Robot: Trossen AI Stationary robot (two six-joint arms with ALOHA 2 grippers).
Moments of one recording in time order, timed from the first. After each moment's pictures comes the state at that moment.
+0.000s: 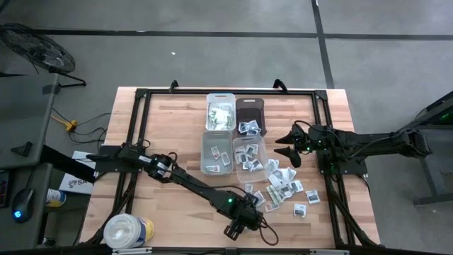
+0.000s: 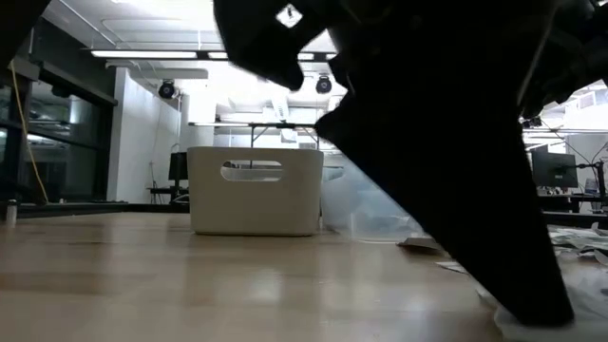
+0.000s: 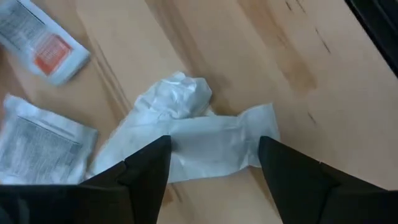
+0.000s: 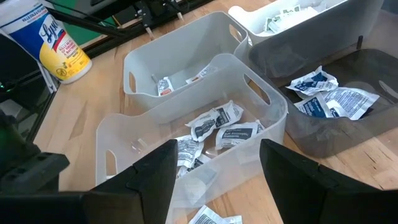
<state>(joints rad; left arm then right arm) -0.45 2.49 2.17 -0.76 -0.02 0.12 -0.11 0.62 0.24 -0.04 -0.04 0.38</state>
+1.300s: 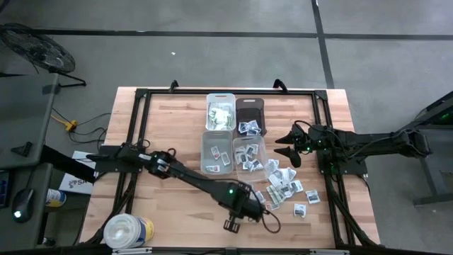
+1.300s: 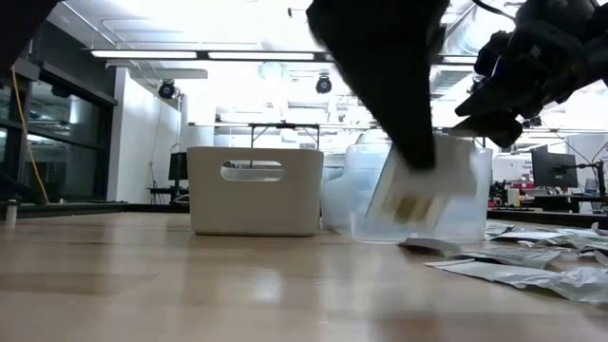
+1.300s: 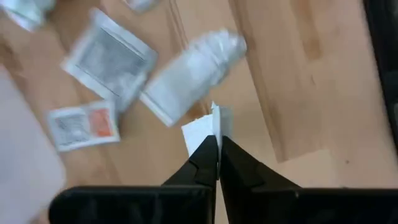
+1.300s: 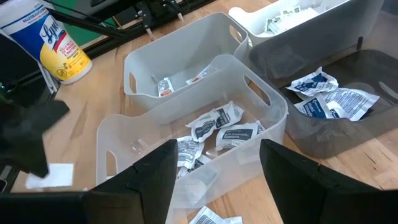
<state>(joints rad) -0.41 2.46 2.35 -1.12 -0.01 -0.09 -0.11 0.62 0.25 -0.04 -0.04 0.38</state>
